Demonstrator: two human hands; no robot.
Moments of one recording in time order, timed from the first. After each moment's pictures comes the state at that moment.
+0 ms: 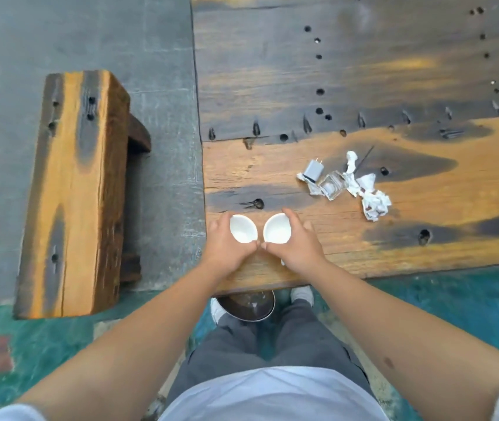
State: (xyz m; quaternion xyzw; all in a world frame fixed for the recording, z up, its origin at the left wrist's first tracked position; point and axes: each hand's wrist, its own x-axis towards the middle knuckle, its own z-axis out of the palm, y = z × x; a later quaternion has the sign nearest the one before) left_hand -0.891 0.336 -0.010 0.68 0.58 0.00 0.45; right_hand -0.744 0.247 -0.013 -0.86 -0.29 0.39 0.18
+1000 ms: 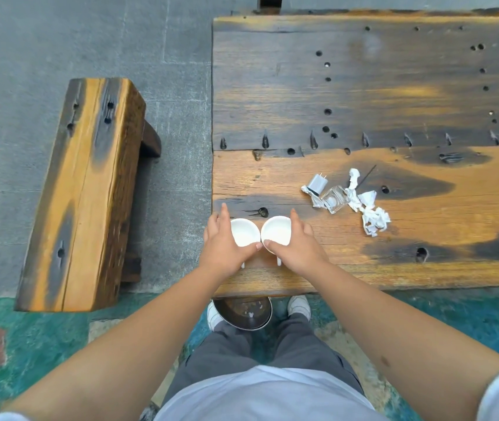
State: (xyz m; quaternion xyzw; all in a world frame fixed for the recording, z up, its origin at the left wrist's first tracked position) left_hand -0.900 0.340 0.008 0.70 0.57 -0.01 0.42; right_hand -0.738 0.259 0.003 -0.85 -0.32 0.41 0.10
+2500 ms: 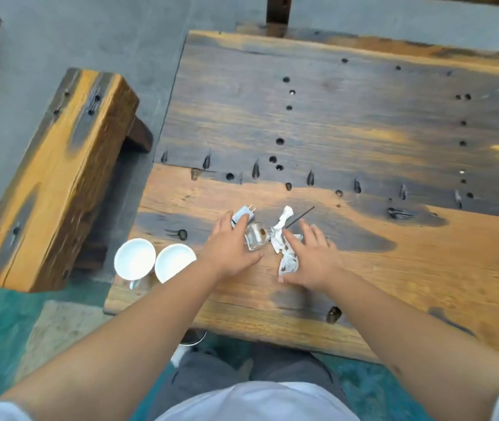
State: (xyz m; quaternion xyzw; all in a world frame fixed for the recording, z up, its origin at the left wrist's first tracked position) left_hand -0.661 0.312 0.006 0.77 0.54 -0.10 0.33; right_hand -0.456 0.228 -0.022 -0.70 -0.64 0.29 -0.13
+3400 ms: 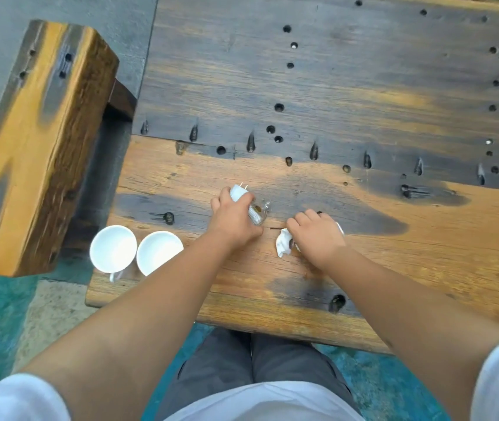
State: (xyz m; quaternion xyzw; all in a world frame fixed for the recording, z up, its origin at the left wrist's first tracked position) left_hand -0.627 0.335 -0.049 0.72 0.59 -0.09 0.35; right_hand -0.446 0.249 -0.058 -0.62 -0.75 0.15 -0.16
